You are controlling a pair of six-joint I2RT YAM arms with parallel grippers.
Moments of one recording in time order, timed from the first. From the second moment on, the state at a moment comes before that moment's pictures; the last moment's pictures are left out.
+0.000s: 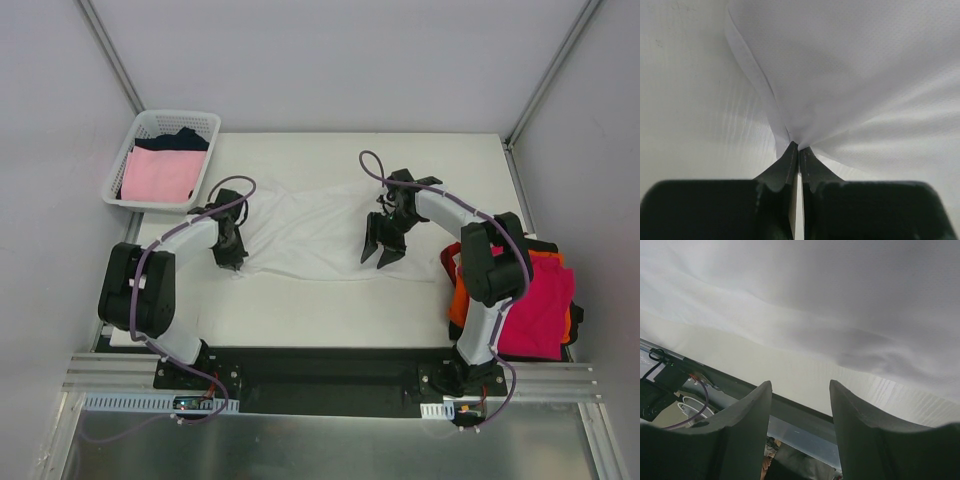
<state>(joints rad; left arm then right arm) -0.23 1.58 0.92 -0.66 -0.10 -0.54 0.38 1.89 1.36 -0.94 -0.45 0.44</state>
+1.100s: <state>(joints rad) -0.23 1.53 1.53 -1.04 -0.03 -0.54 0.39 1.90 1.36 -0.93 -0.46 0.44</state>
